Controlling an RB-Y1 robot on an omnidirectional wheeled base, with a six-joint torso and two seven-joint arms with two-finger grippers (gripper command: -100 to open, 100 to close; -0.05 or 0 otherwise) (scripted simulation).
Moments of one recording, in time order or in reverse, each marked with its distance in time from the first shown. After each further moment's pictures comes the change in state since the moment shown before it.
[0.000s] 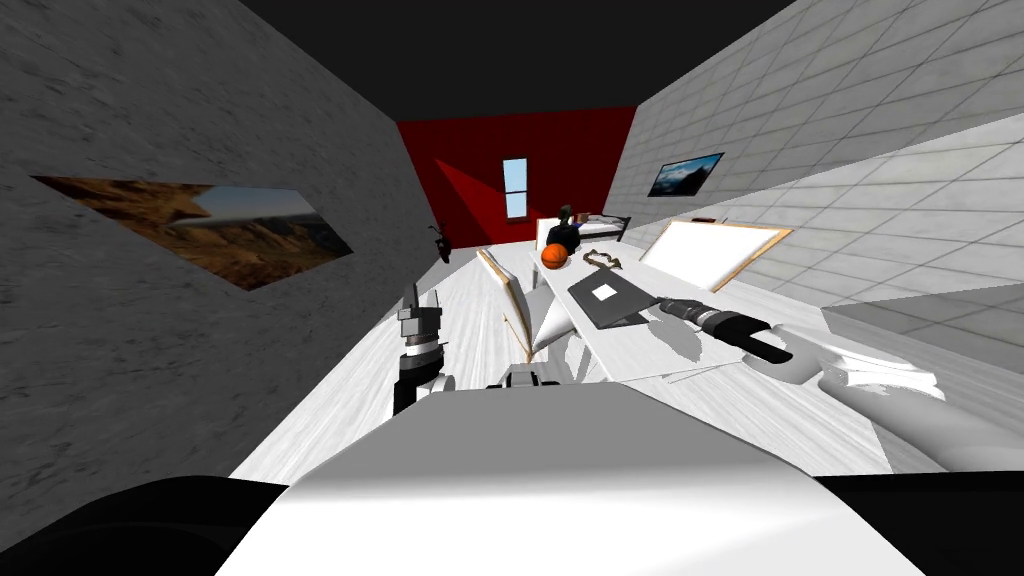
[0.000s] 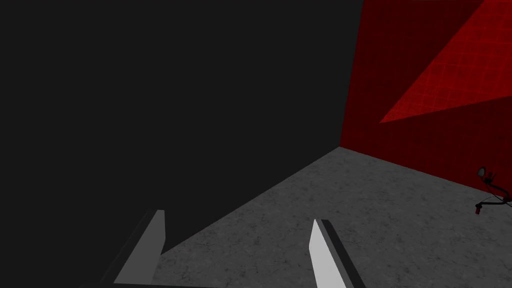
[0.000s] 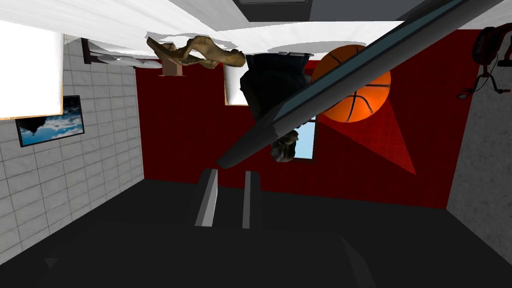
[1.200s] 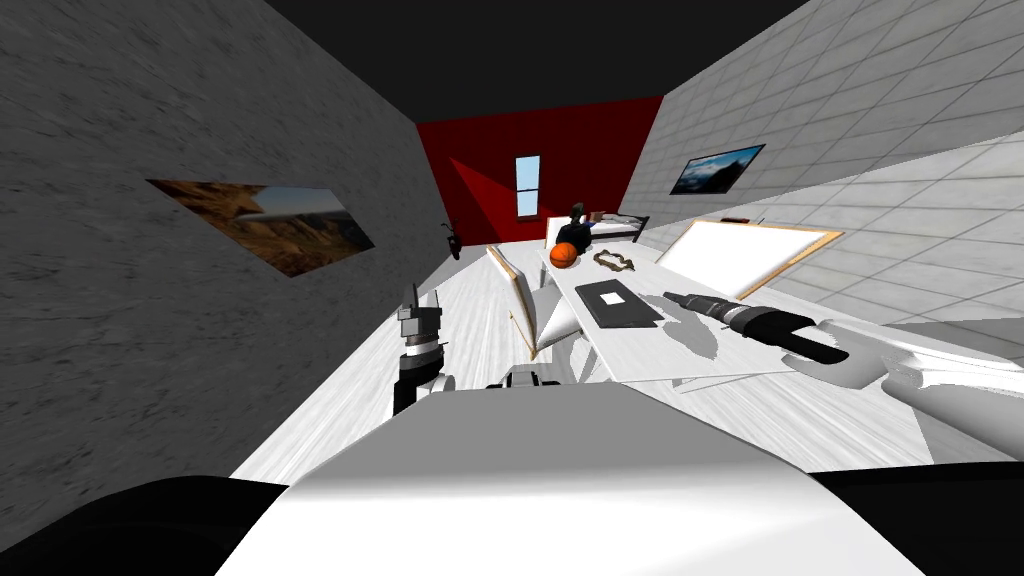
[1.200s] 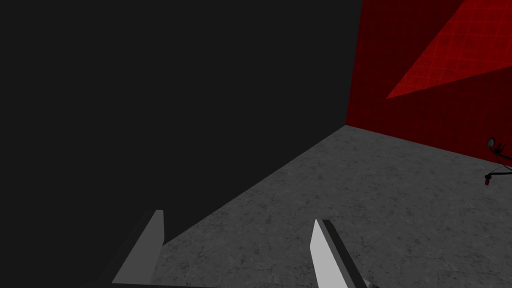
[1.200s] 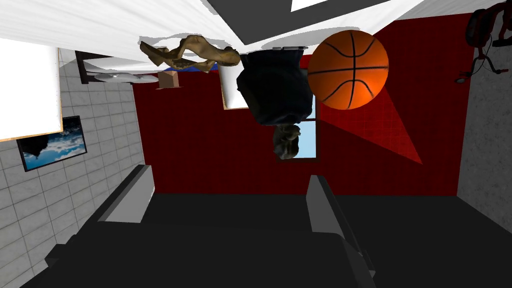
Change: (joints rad) left arm 0.000 0.000 0.000 0.000 0.000 0.000 0.000; right arm 0.067 -0.124 -0.006 0.031 -0.118 -0.030 -0.116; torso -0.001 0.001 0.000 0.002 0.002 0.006
